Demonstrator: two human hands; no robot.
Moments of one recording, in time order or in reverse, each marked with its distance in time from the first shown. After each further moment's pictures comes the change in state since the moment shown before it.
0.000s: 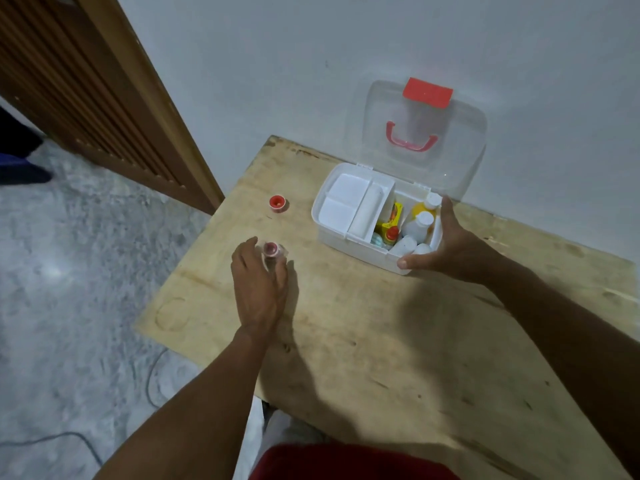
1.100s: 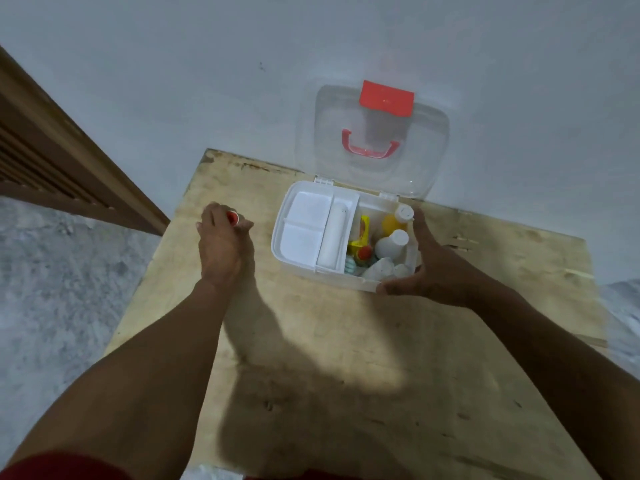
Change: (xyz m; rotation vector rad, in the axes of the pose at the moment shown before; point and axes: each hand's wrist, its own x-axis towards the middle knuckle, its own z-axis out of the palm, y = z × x) left_hand 0.135 0.023 0.050 -0.130 -0.271 -0.073; right_hand -0.006 -0.009 0.003 0.040 0.031 0.022
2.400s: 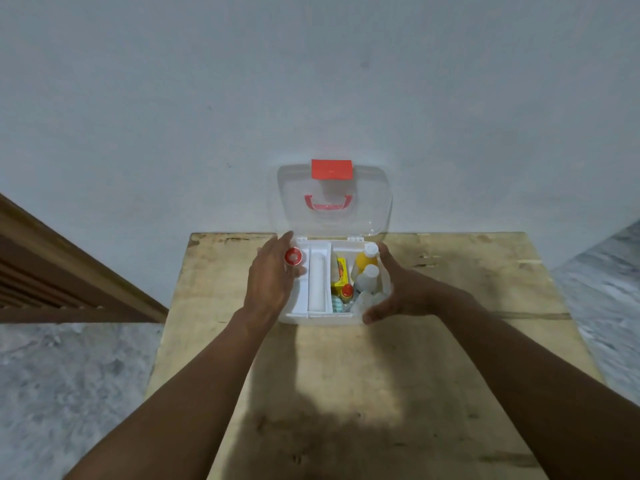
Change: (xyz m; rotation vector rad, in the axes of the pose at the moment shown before) left_hand -0.012 0.101 0.001 0.060 -0.323 0.471; right_hand 0.000 -0.010 0.000 0.008 -0.014 0.180
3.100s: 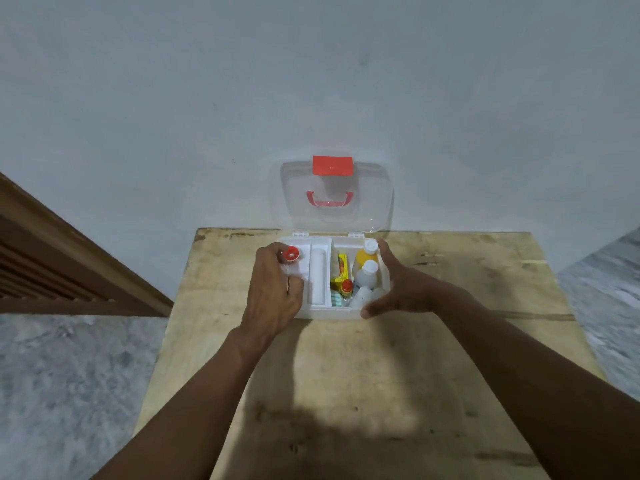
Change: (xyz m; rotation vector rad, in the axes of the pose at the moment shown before) left_hand -0.048 0.008 -0.005 -0.074 0.131 0.152; right_hand 0.000 0.005 0.003 0.050 0.008 -0.053
